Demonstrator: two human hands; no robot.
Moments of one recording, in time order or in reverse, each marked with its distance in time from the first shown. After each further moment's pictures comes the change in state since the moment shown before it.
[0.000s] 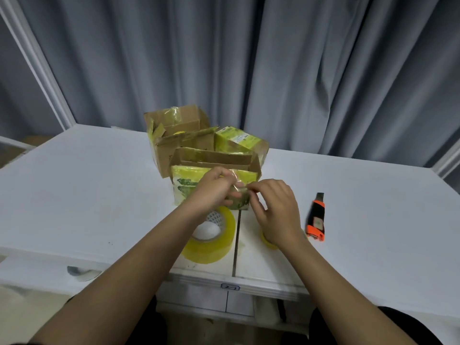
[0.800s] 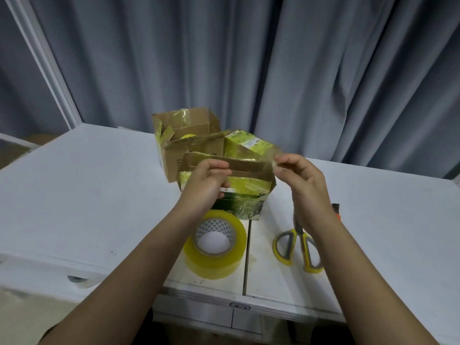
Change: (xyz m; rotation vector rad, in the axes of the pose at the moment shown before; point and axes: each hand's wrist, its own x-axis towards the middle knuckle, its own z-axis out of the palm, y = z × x) left_hand 0.016 -0.005 -0.037 -0.064 0.149 0.146; right_hand 0.060 0.005 -0.011 1.036 -0.019 0.618
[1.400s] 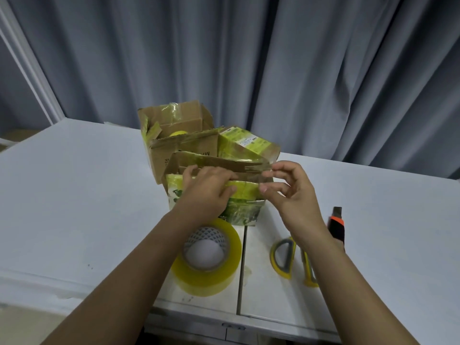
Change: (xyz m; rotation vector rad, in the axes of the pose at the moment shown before) left_hand 0.042 -0.030 0.013 1.026 -0.089 0.499; right_hand 0.005 0.031 -0.002 -0.103 -0.010 0.063
